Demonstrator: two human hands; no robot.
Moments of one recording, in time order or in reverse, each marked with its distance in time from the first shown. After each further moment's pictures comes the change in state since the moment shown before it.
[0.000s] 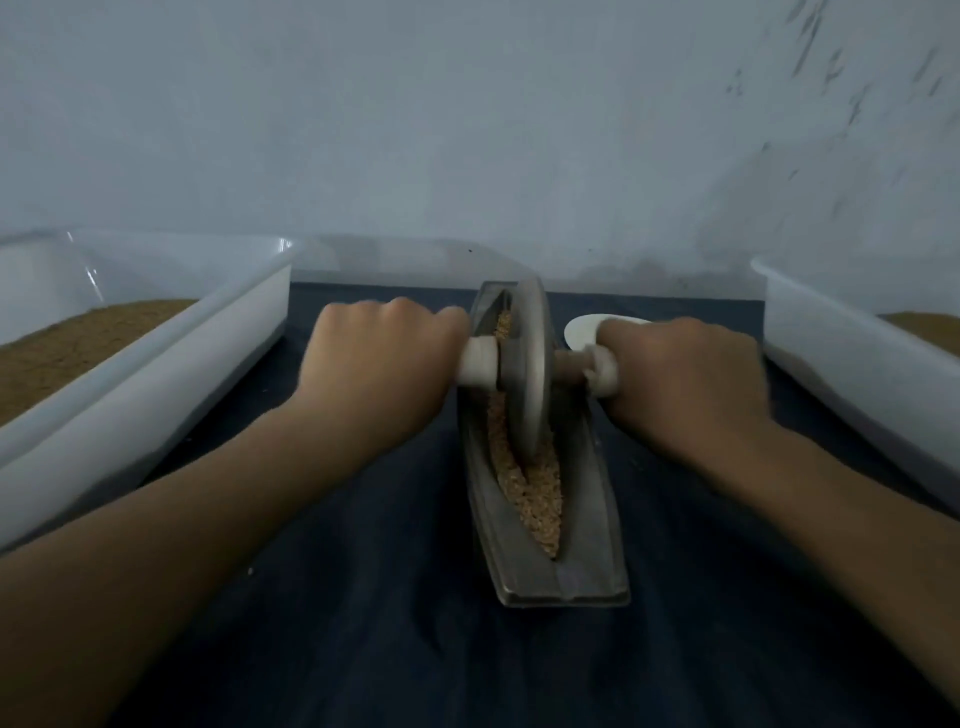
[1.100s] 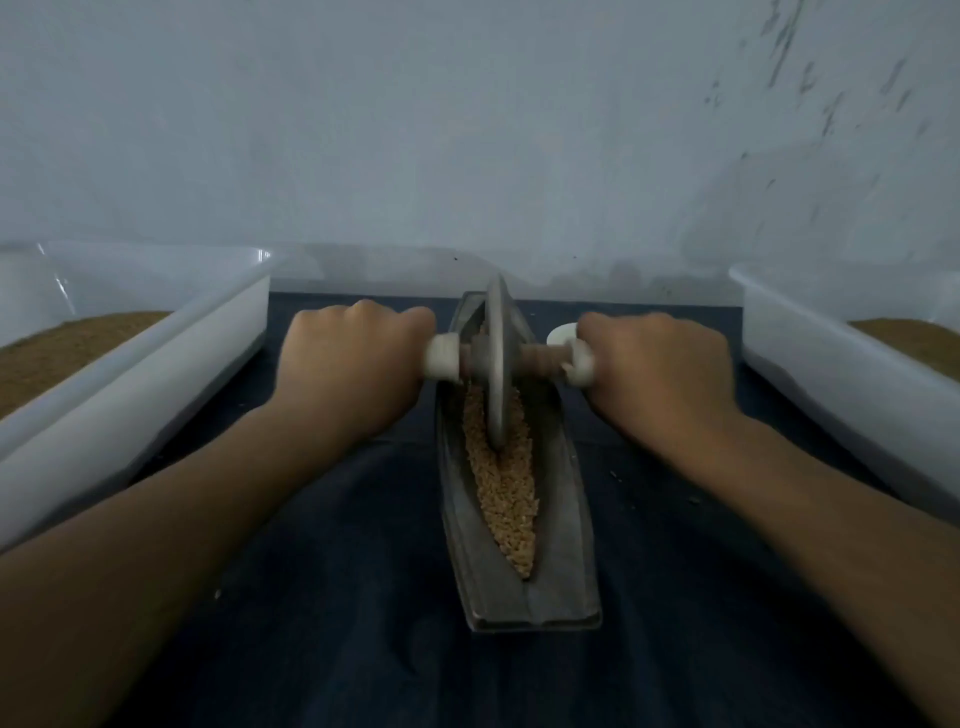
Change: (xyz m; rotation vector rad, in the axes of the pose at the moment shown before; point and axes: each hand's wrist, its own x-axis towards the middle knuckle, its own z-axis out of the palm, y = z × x) left_hand 0.010 0.000 0.006 -0.091 -0.069 -0.108; right_hand 0.012 0.003 0.002 -0.078 -0.039 0.027
